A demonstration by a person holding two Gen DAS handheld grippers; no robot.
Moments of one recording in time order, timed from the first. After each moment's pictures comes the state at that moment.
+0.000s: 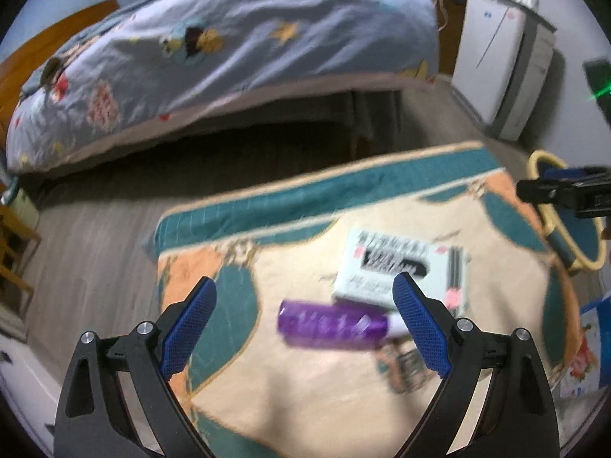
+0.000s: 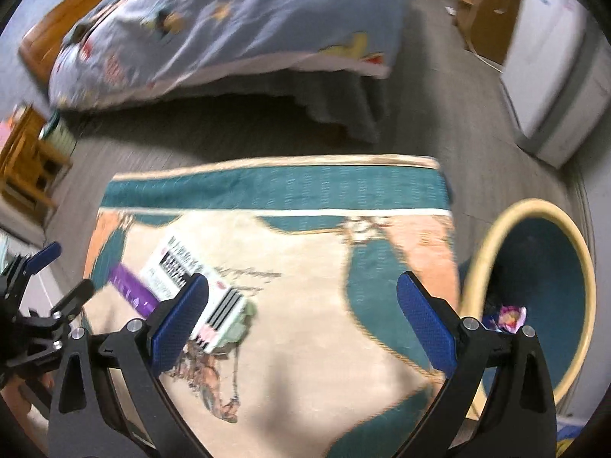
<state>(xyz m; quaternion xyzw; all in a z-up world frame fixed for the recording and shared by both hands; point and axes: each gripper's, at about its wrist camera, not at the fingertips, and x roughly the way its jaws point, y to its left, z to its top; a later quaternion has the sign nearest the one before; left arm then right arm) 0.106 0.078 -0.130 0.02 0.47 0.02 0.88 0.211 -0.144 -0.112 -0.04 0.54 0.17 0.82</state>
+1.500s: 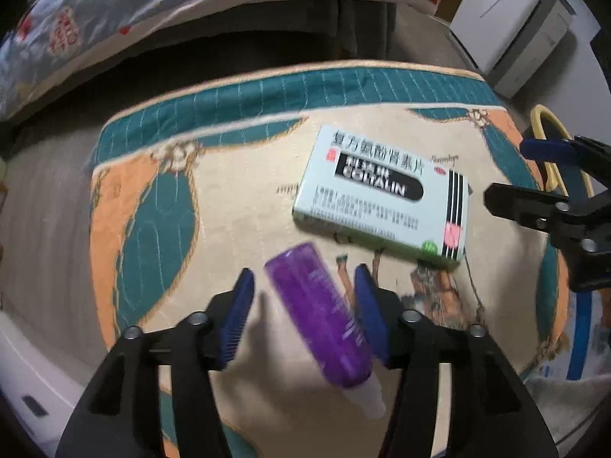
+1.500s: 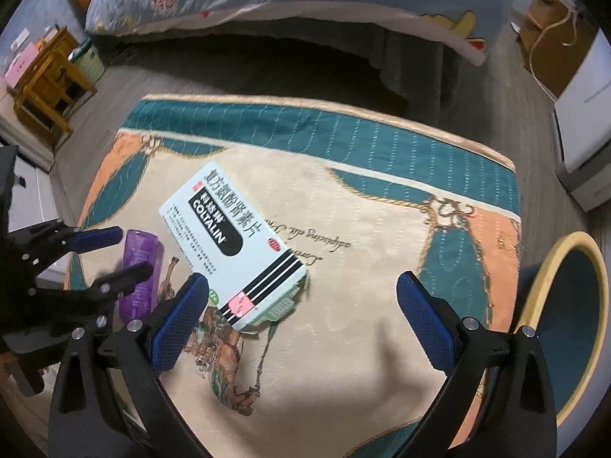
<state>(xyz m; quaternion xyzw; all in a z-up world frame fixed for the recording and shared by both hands) 0.117 0.066 -0.184 -0.03 0.59 -0.02 0.80 0.193 -0.090 -0.154 -0.13 0.58 0.24 0.77</state>
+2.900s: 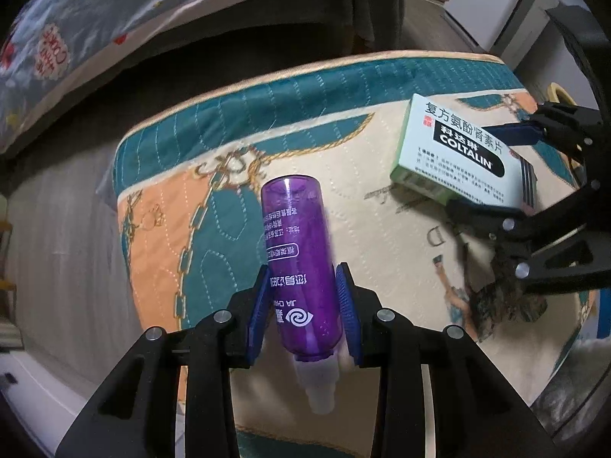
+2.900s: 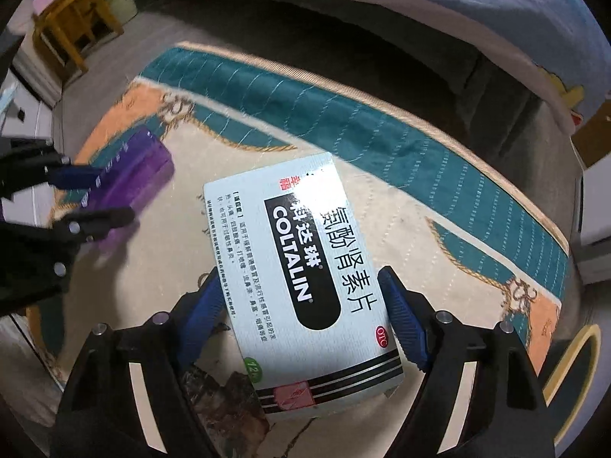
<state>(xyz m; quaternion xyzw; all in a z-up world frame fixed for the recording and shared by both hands) 0.130 0.122 -0.188 0.03 0.59 -0.05 0.80 0.202 -0.010 -0.198 -0.22 0.56 0.29 0.75</state>
